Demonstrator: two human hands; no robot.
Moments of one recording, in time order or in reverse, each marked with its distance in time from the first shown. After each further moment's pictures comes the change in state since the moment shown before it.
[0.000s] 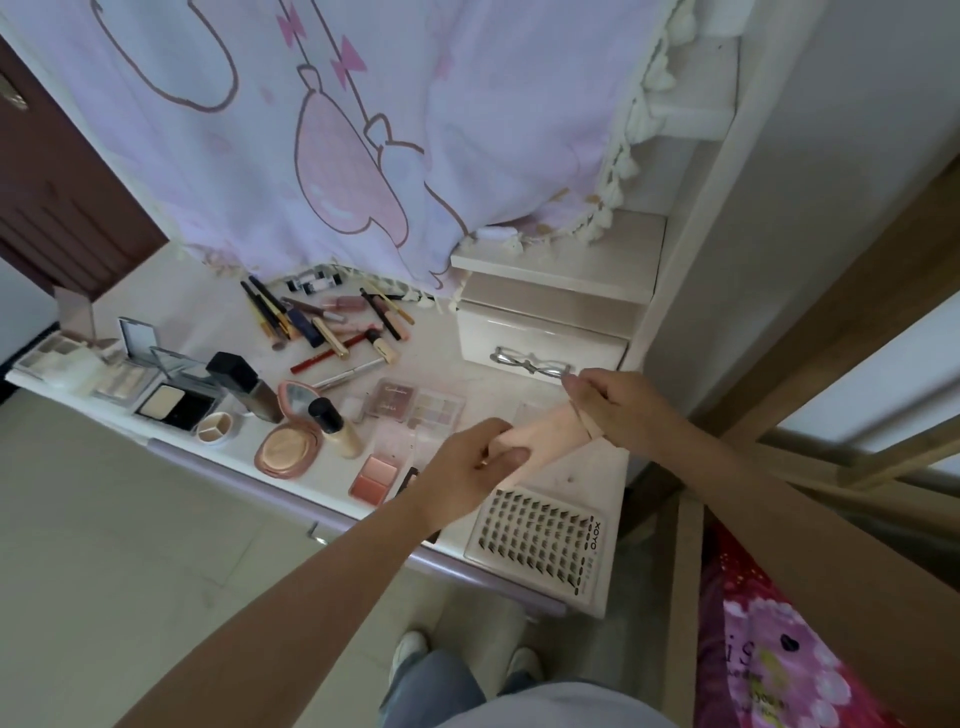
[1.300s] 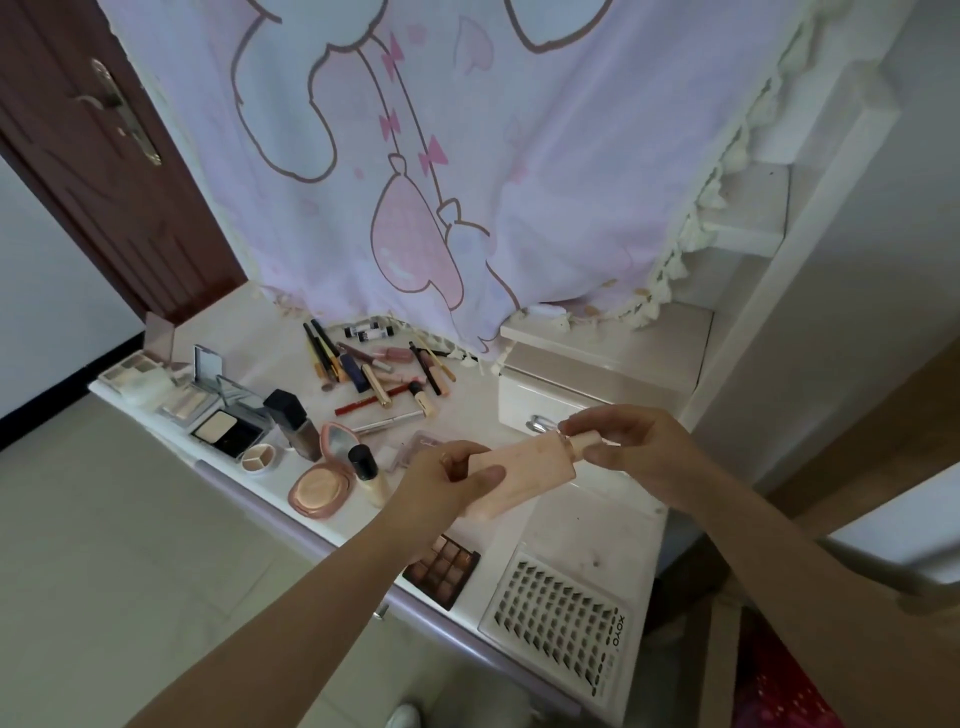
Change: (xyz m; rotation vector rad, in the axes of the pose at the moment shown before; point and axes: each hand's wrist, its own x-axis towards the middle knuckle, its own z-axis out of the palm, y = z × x) left_hand -0.006 0.011 -0.049 -0.550 0.286 -0.179; right_hand 0.028 -0.023 -0.017 0.729 -0.177 -0.113
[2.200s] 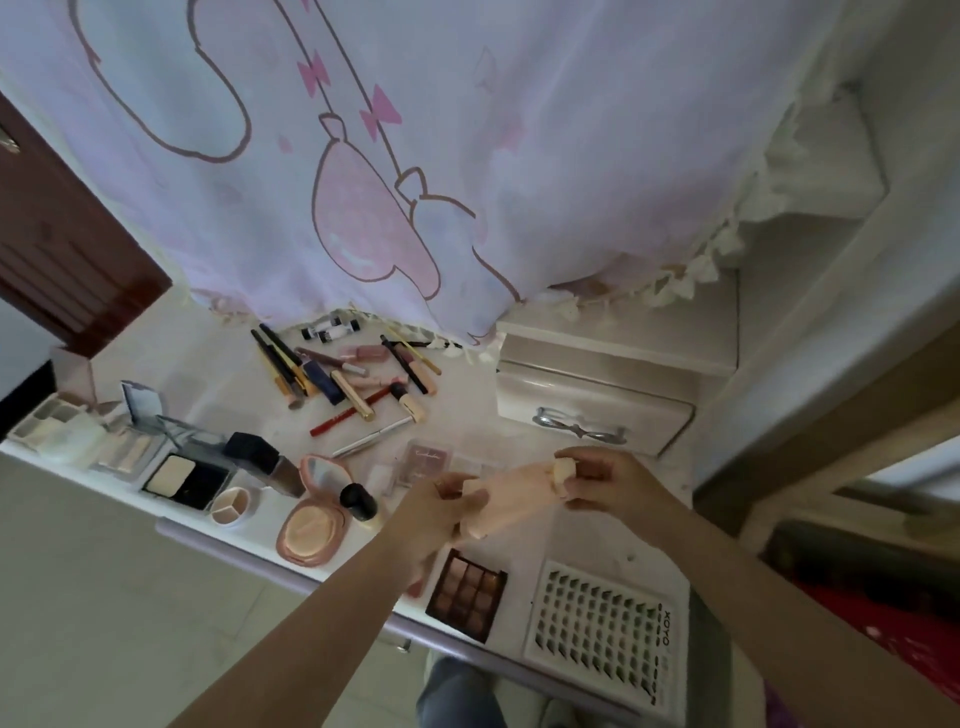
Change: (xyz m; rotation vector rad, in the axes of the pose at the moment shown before) left_hand 0.061 -0.043 -0.035 -0.062 -0.078 -0.465; right_hand 0.037 0.083 0.027 -0.014 0.258 0.398
